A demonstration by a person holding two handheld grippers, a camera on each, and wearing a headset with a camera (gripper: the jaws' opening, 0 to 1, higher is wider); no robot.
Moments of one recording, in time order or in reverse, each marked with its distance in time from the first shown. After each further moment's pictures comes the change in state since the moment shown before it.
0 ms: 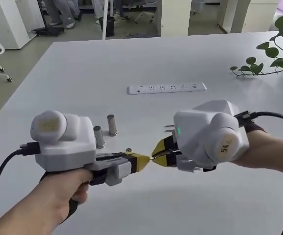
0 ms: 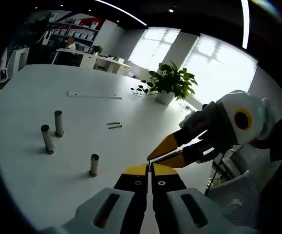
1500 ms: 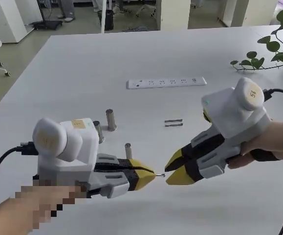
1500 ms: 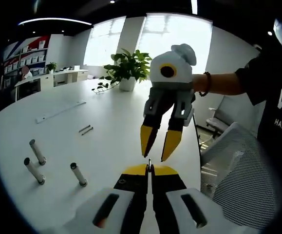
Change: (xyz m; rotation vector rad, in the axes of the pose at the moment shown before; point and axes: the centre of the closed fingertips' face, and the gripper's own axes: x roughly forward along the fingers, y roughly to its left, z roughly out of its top) left arm -0.003 -0.032 -0.033 0.393 0.127 -0.235; right arm -0.024 0.052 -0.006 0.574 -0.201 0.434
